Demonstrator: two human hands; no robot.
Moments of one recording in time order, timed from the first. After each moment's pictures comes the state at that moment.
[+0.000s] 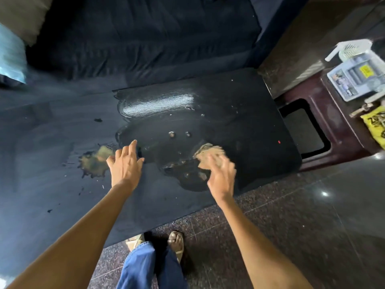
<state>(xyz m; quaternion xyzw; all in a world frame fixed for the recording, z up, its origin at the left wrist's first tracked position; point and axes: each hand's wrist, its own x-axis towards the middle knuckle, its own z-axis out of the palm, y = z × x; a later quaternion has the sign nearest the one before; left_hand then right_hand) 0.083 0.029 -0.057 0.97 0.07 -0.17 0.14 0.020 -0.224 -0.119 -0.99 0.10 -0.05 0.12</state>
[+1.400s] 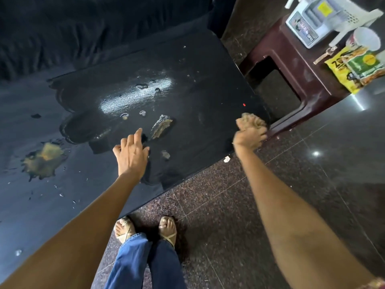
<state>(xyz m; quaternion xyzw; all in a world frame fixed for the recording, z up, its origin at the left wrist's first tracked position) 0.057 -0.087 -0.076 0.98 -0.04 -0.17 0.14 0.032 -0.381 -0.096 -0.82 0.54 -0.03 0.18</state>
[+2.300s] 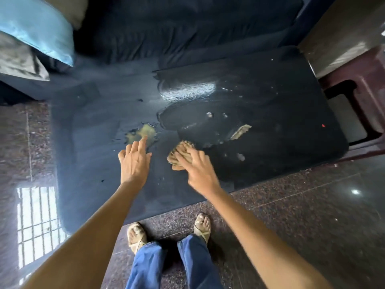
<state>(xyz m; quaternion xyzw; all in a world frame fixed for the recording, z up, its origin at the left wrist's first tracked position) 0.036 0.120 -0.064 0.98 0.06 -0.14 0.15 0.005 -0.070 -0.112 -0.97 -0.18 0.02 0.14</state>
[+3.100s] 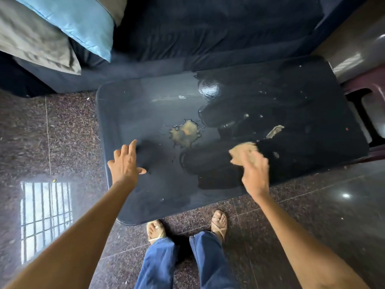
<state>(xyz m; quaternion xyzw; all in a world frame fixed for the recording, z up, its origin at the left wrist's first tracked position) 0.022 0.274 -0.059 0.96 0.12 -0.25 0.11 -0.021 -0.083 -0.114 -1.00 0.02 0.00 0.07</state>
